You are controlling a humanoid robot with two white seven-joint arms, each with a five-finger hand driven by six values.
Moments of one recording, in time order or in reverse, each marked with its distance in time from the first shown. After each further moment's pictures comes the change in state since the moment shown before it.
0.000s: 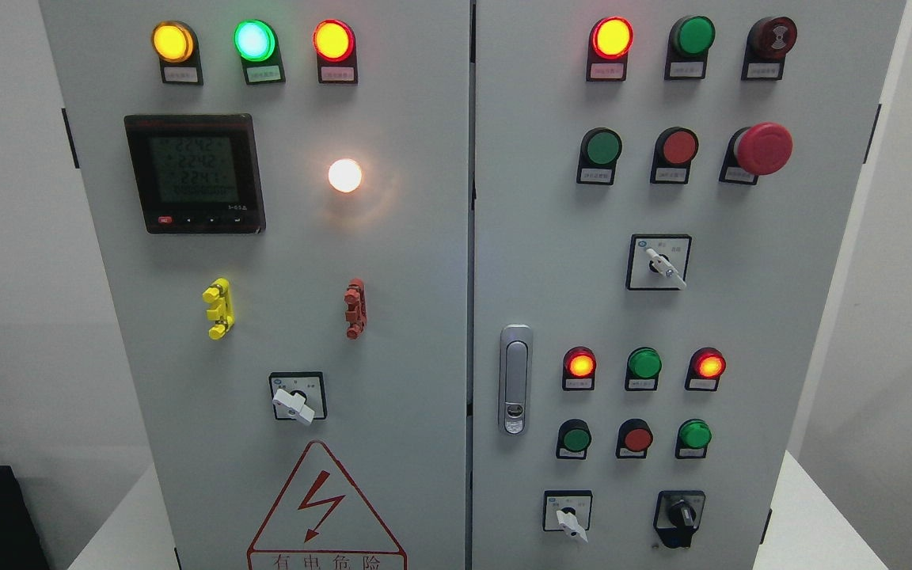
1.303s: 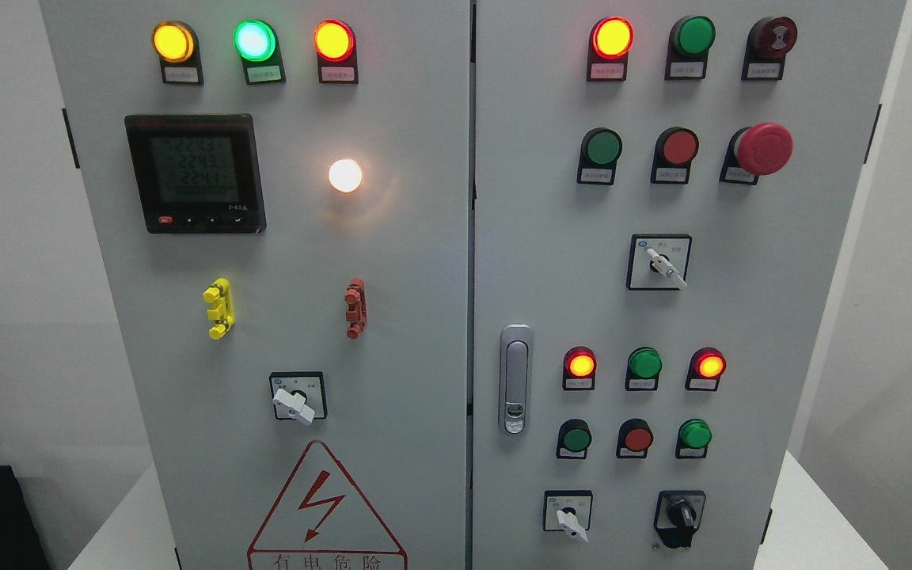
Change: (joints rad) left arm 0.000 0.000 0.000 0.000 0.000 0.000 0.000; right arm -0.036 0.012 -0.006 -0.287 0.000 -0.176 -0.118
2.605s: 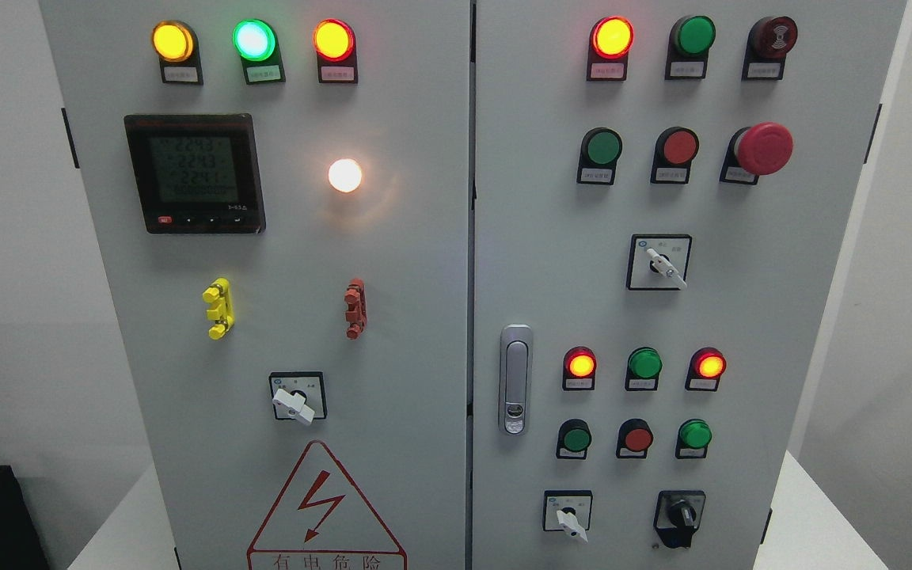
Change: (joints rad) left arm 0.000 0.000 0.000 0.000 0.000 0.000 0.000; right arm -0.036 0.007 0.039 -0.392 -0.055 -0.010 -0.004
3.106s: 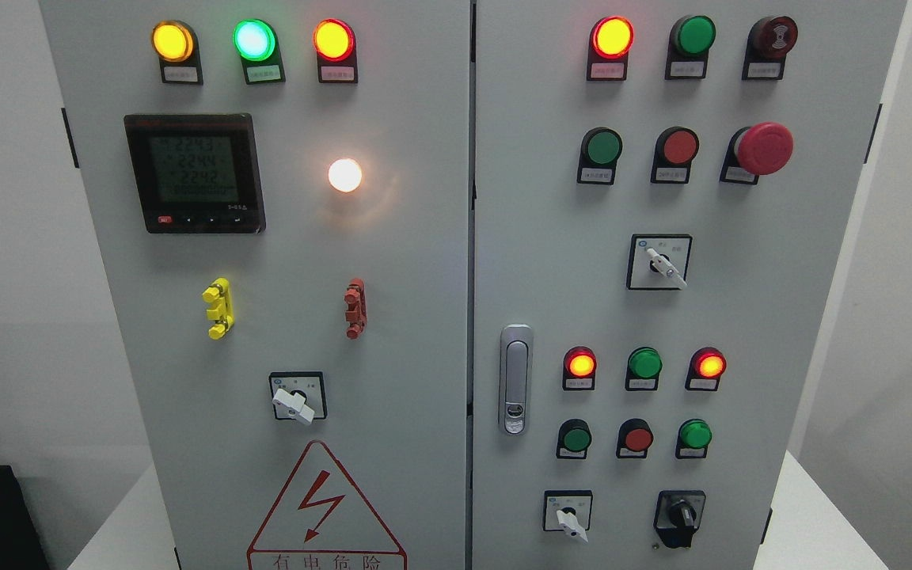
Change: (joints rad) left arm 0.000 0.000 0.000 0.000 0.000 0.000 0.000; right arm -0.056 0.003 0.001 -0.081 -0.003 0.046 0.000
